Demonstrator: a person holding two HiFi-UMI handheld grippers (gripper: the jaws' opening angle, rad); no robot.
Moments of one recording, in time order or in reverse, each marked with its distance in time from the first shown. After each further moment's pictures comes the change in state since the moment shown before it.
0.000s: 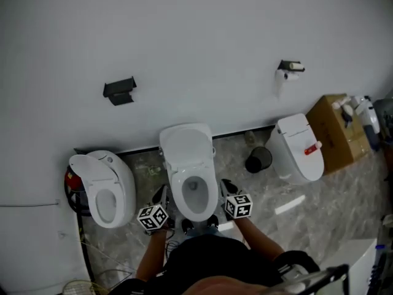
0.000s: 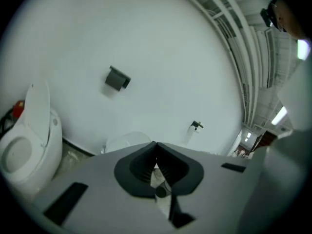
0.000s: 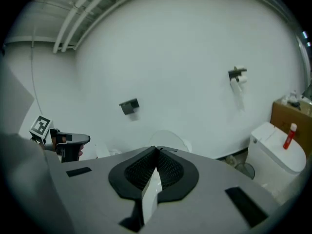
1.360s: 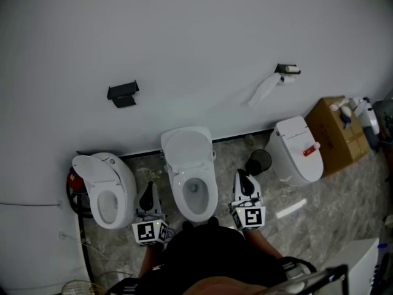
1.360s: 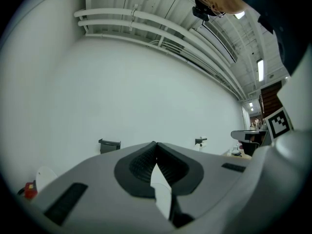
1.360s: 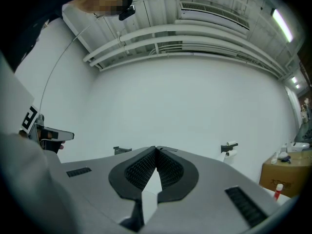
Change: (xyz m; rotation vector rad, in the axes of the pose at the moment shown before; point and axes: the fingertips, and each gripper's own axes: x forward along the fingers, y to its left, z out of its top) left arm -0.109 -0.116 0.152 0.487 -0.417 0.062; right arm -0.138 0.056 0.187 -0.285 -0.571 -0.132
